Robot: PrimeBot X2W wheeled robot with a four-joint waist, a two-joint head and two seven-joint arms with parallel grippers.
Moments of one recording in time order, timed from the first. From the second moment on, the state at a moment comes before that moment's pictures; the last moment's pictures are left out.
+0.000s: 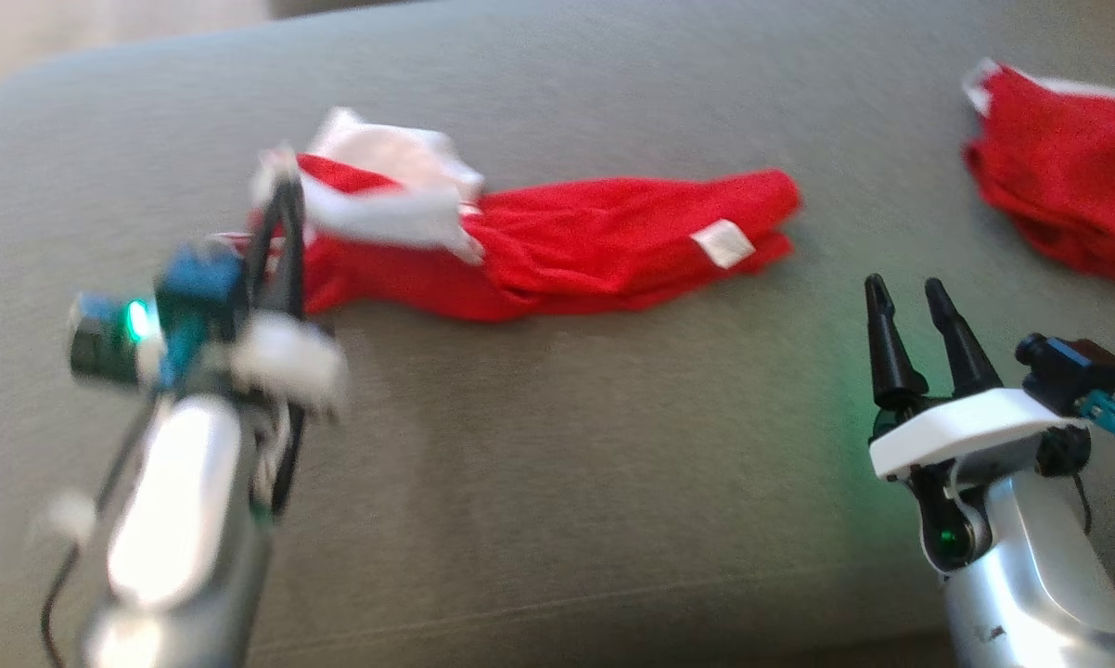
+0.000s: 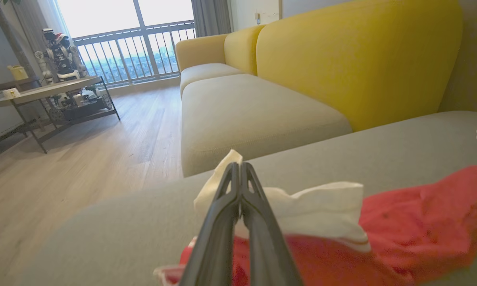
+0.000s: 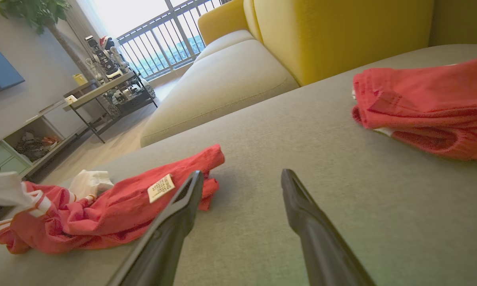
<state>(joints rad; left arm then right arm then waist) -0.51 0.15 -0.26 0.45 -0.10 0.04 -0.24 -0.33 -0.06 -0.05 0.51 0.38 0.13 -0.25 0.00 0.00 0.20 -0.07</state>
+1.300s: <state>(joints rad) -0.18 0.12 -0.38 0.18 -0.14 0.05 -0.21 -0.67 -0.12 -0.30 1.07 0.28 0.13 -0.18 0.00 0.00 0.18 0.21</state>
